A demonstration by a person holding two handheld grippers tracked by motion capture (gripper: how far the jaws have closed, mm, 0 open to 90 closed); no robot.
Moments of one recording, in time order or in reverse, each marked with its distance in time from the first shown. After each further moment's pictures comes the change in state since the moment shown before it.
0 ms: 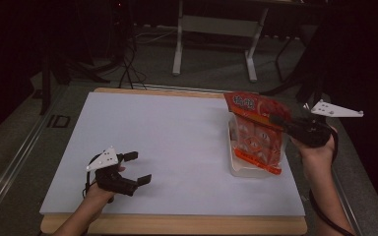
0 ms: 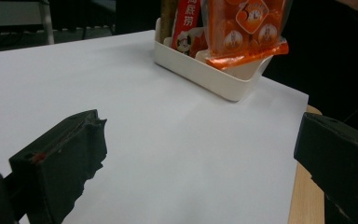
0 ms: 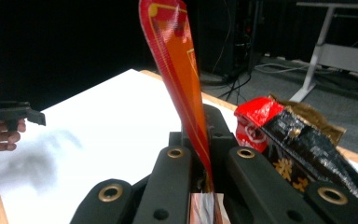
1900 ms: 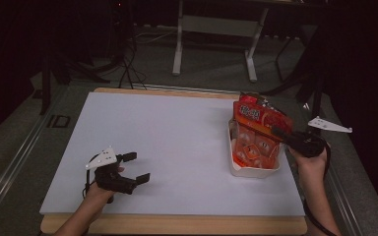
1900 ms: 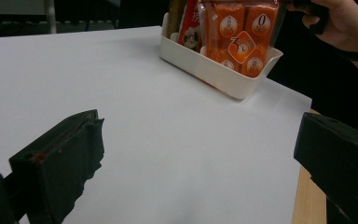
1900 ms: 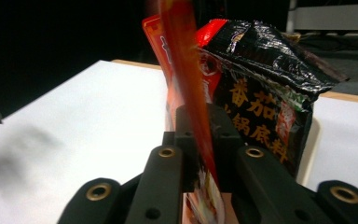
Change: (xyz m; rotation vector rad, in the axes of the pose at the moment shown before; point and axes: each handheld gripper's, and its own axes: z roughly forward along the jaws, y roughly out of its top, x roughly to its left) left arm 0.007 -0.007 0.001 -0.003 0.003 -0.053; right arm -0.040 -0.068 0.009 0.013 -0.081 0.168
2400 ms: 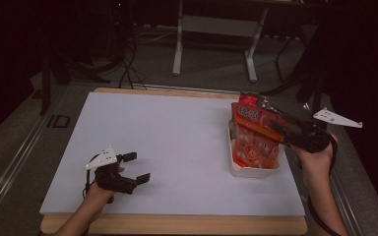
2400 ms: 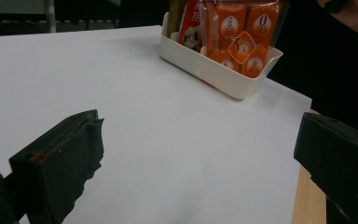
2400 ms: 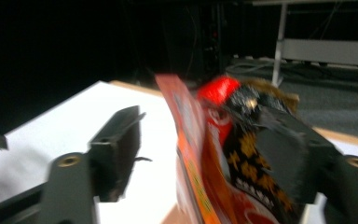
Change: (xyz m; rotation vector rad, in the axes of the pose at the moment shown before) left arm 0.000 0.000 0.001 0.002 0.000 -0.002; right arm 0.031 0.035 -0.012 -0.078 -0.038 -0.058
